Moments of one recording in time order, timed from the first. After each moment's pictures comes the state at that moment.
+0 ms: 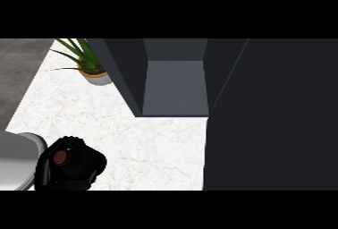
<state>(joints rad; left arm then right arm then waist) 0.09 0.20 0.01 -1.26 0.25 -0.04 -0.71 -0.08 -0.14 -0.01 -2.41 -0.25 0.15 0.58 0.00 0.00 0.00</state>
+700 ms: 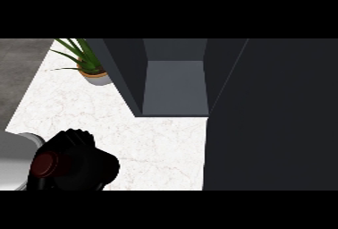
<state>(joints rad) 0.16 0.16 -0.13 -1.79 0.27 0.03 -0.33 -0.09 -0.13 -0.02 -2.40 -0.26 0.16 0.58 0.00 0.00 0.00</state>
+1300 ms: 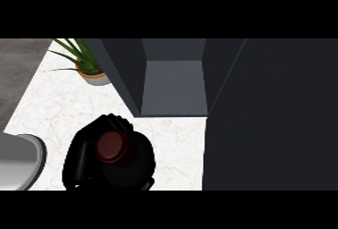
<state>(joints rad) -0.01 0.03 -0.35 -1.91 0.12 0.23 -0.06 -0.11 -0.14 -0.02 -2.41 -0.26 0.14 0.62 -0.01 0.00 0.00</state>
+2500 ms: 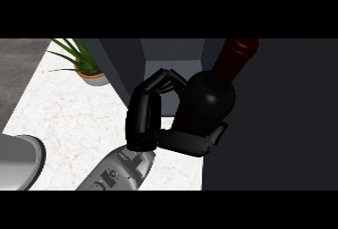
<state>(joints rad) -0.52 0.00 -0.52 -1.63 0.08 0.71 0.10 -0.09 -0.14 -0.07 -2.40 -0.28 0.18 0.60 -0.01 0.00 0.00</state>
